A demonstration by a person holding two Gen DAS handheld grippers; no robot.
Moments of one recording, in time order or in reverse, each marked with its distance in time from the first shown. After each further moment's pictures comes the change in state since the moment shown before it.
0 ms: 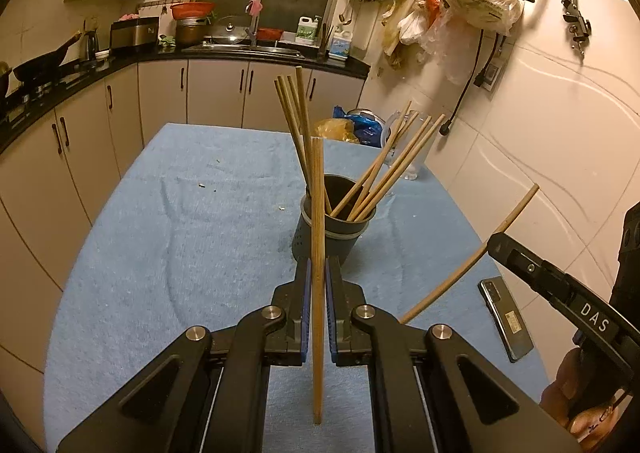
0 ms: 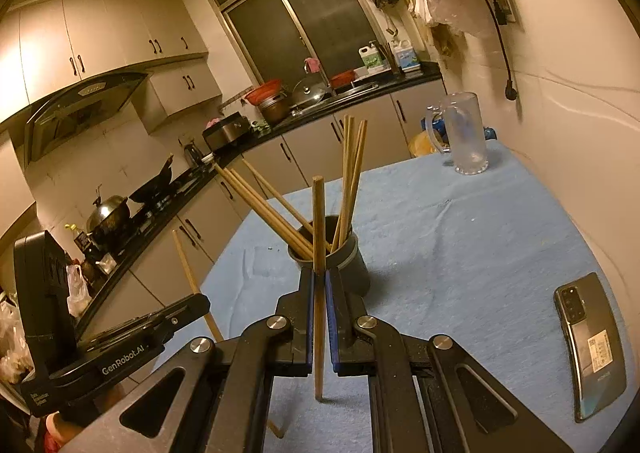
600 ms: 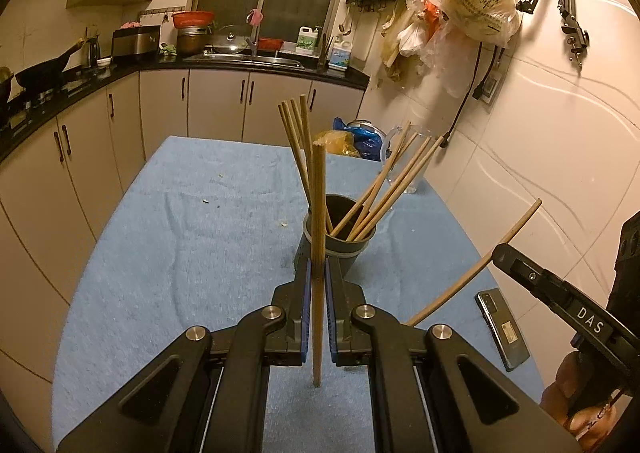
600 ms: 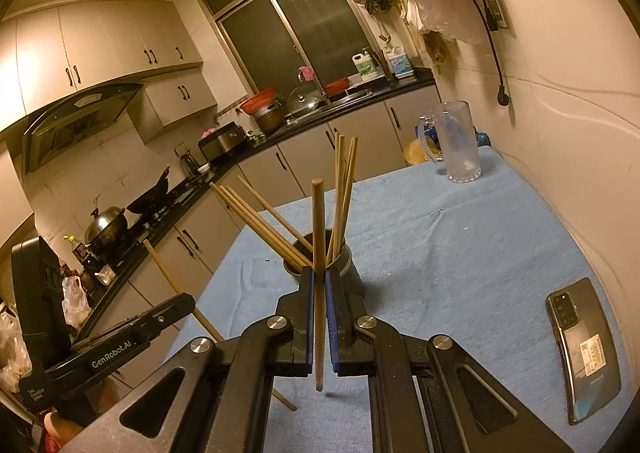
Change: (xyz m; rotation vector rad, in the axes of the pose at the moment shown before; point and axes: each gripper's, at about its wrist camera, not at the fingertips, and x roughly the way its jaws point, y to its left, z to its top) left arm -0.007 0.001 0.014 0.000 -0.036 -0.002; right arm -0.009 -0.002 0.008 0.014 -0.020 -0.011
